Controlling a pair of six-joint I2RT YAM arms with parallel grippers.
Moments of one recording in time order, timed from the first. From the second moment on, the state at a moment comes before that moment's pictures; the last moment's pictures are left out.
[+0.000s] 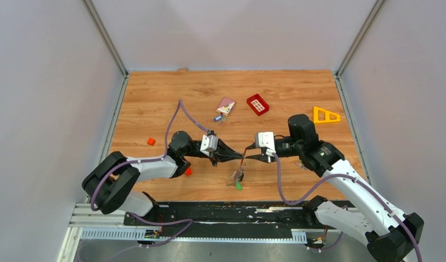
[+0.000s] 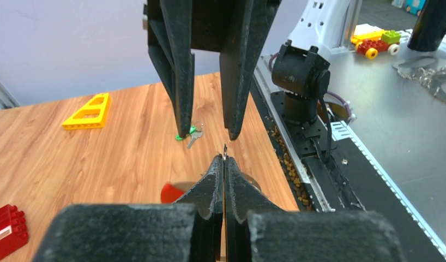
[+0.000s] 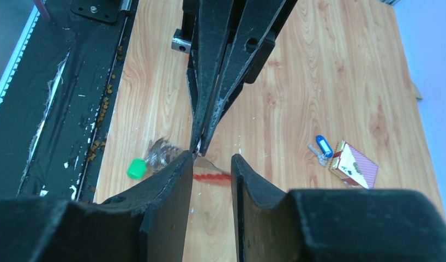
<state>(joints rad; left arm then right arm) -0.75 1.42 0.50 1.18 0.99 -0.07 0.59 0.93 0.87 -0.45 -0.85 -0.77</state>
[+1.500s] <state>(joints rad) -0.75 1.41 0.50 1.11 0.90 -0.01 0.60 0.96 0.84 -0.44 -0.75 -0.72</state>
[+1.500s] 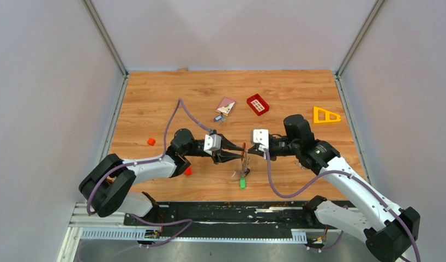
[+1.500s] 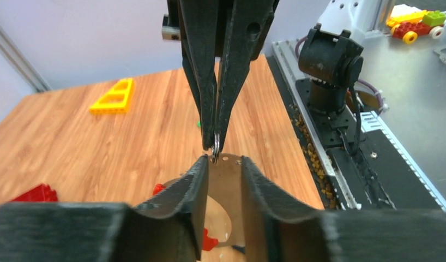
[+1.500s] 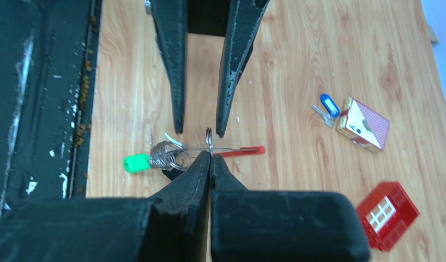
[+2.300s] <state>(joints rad) -0.76 1.37 0.72 0.34 0.83 0.57 0.77 1.09 0.95 -0.57 -0.29 -0.73</state>
